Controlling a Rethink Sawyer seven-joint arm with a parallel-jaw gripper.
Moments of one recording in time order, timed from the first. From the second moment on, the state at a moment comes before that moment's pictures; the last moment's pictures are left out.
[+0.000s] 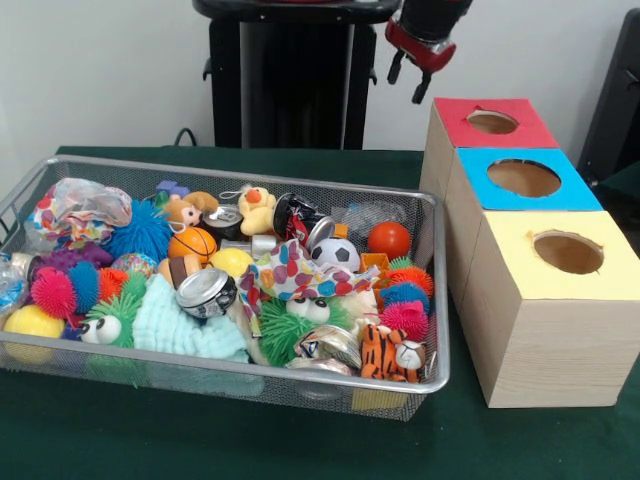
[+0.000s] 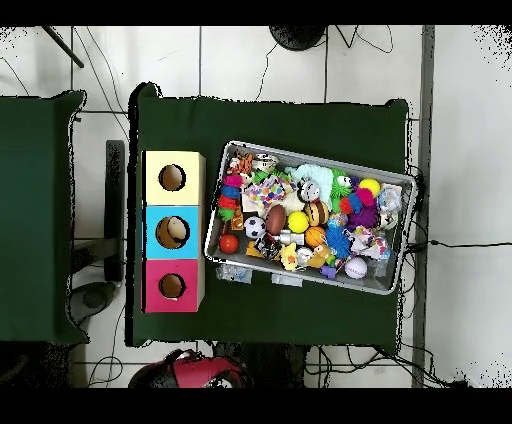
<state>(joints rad) 0.19 -0.59 -0.11 2.33 -0.04 0.14 2.70</state>
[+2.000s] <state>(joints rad) 0.04 -0.45 0.06 1.96 -0.48 0.48 2.70</state>
